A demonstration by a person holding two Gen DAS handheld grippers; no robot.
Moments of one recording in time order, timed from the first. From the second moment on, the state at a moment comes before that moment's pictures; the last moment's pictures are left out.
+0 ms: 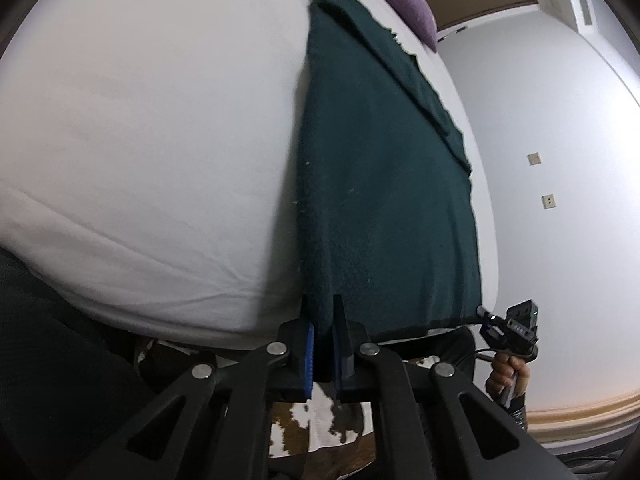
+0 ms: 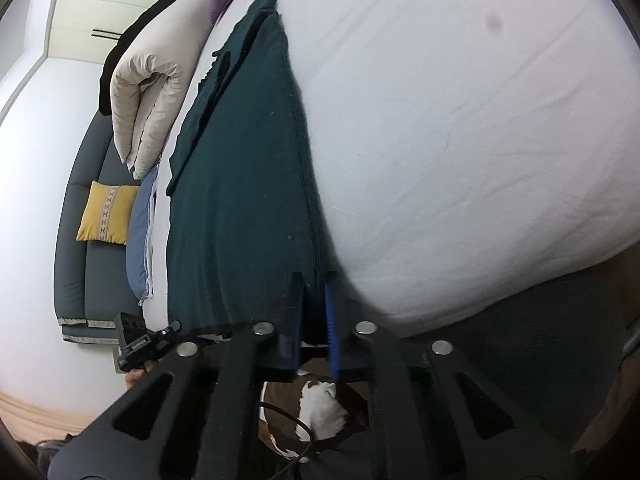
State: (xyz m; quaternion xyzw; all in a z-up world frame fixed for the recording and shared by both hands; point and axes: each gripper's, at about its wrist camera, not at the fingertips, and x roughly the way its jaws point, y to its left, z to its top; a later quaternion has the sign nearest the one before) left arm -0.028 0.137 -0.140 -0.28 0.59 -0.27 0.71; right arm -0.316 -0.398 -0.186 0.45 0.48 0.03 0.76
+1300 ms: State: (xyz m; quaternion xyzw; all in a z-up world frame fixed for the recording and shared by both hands) left arm 0.231 0.120 -0.067 -0.44 0.45 -0.28 0.72; right arm -0.008 -0.453 -0.071 0.53 0.29 0.07 0.80
